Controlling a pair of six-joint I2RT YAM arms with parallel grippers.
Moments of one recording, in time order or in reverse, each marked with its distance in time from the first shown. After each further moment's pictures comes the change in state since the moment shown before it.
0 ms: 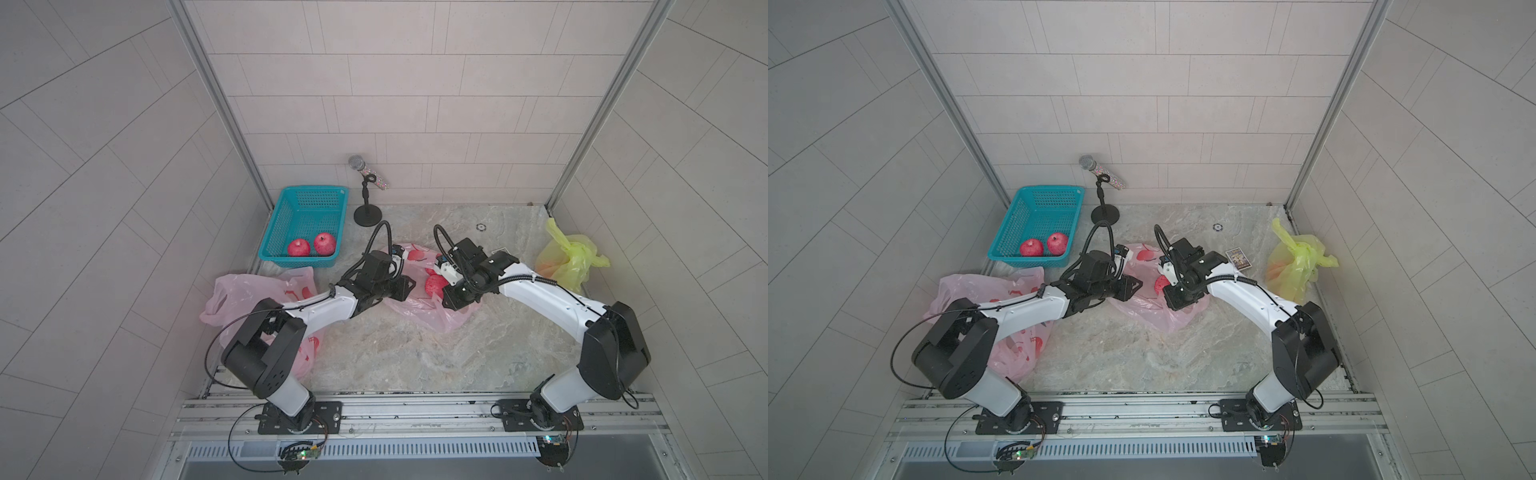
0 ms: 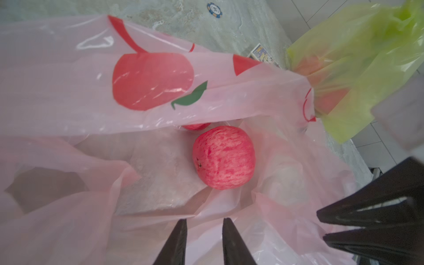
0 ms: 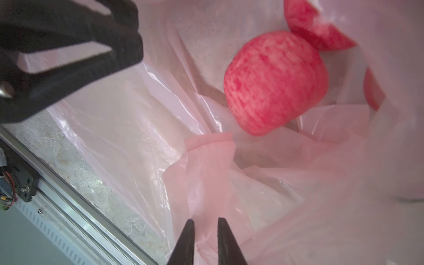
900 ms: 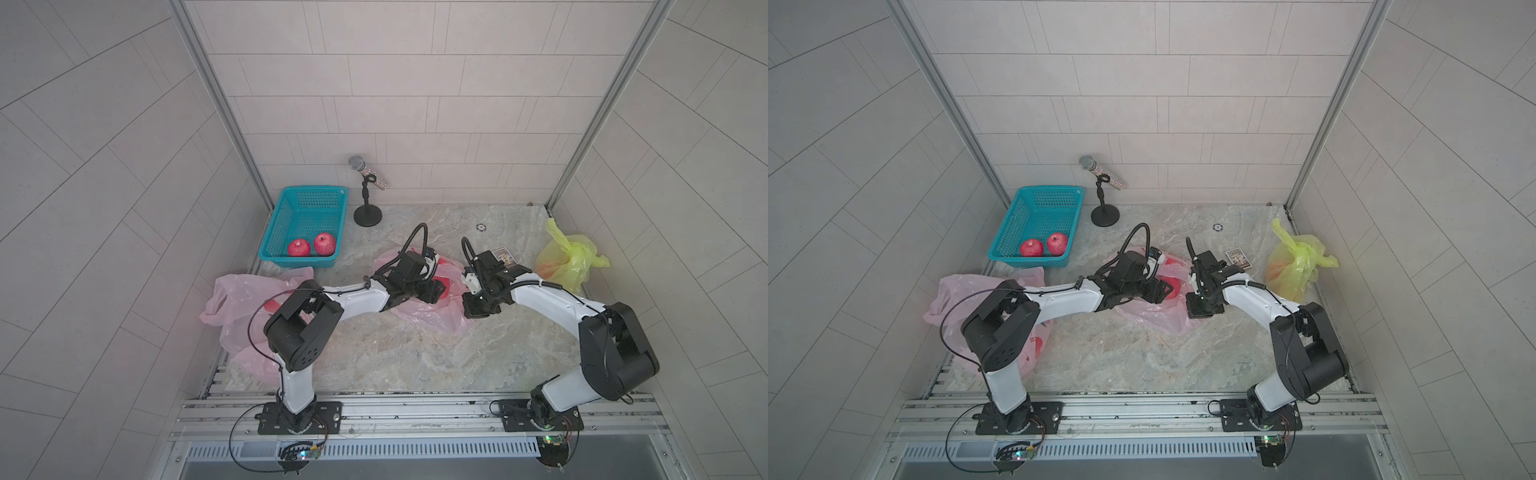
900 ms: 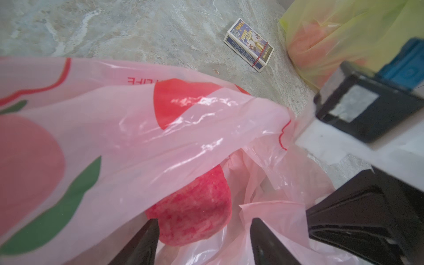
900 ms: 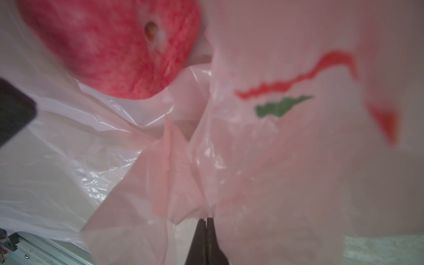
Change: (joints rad) left arm -0.153 0.243 0.217 -0.014 -0.107 0.045; right arm -0.178 -0.011 -0.232 0.127 -0.015 0.132
